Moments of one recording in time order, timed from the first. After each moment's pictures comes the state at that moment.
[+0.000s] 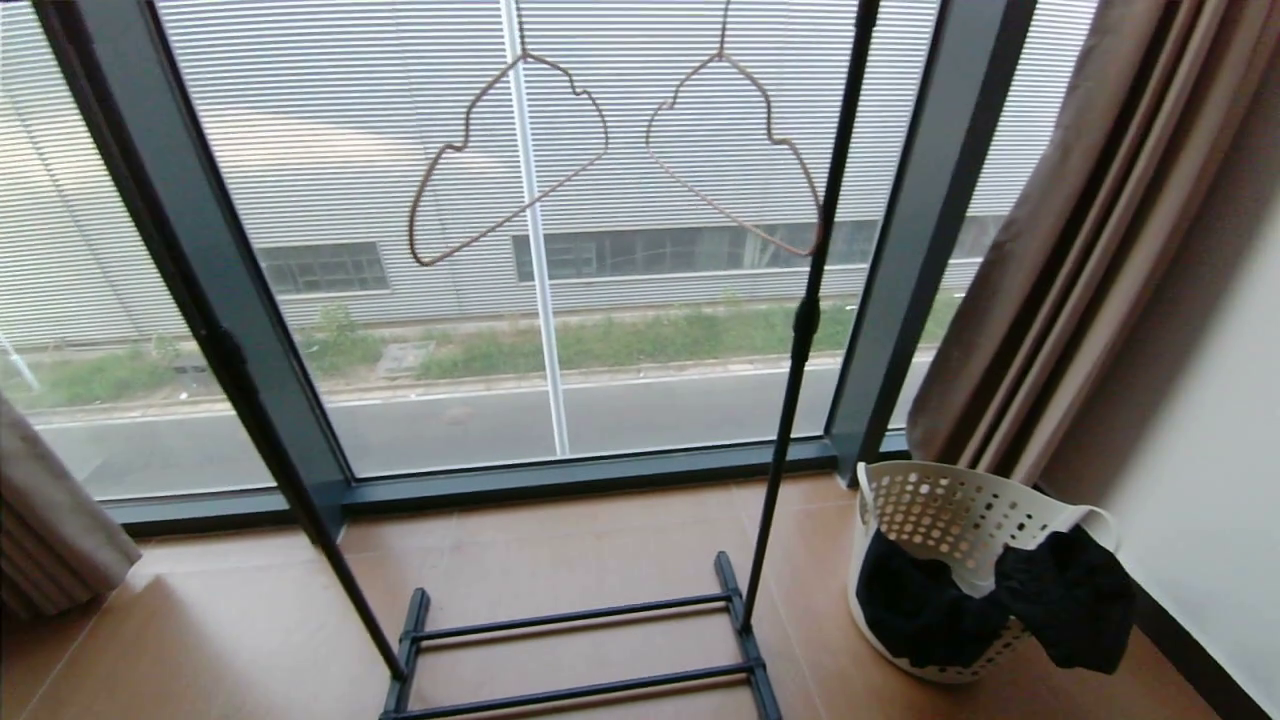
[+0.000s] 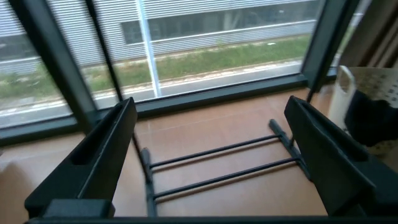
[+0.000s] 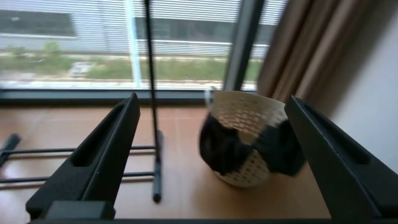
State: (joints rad) left arm 0.00 0.00 -0.01 0.02 -0.11 0.06; right arm 0.00 0.00 0.00 0.00 0.02 -0.03
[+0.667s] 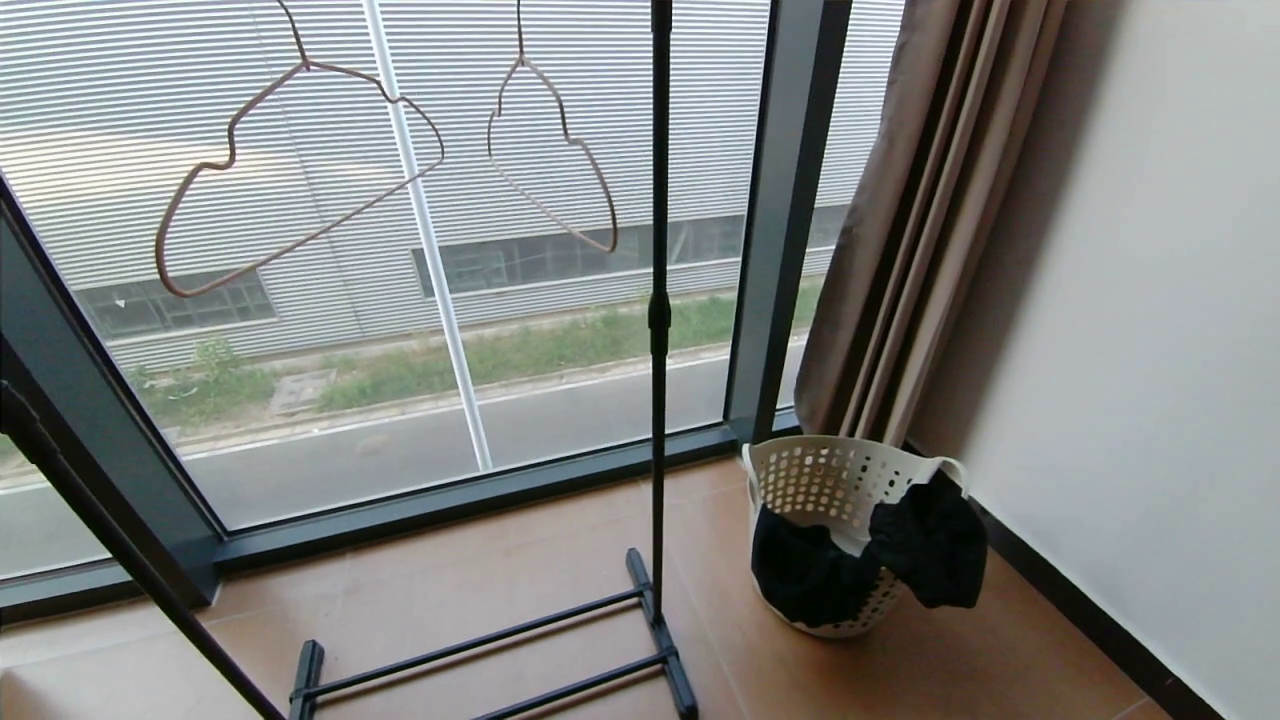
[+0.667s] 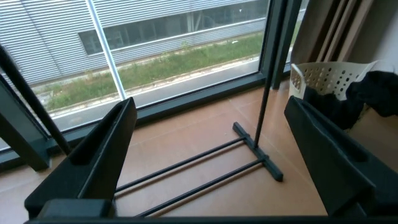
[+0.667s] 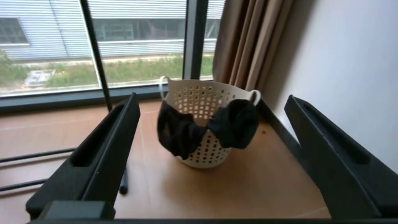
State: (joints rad) left arm 0.00 0.00 -0.01 0.02 -0.11 0.07; right arm 0.00 0.00 0.00 0.00 0.02 -0.03
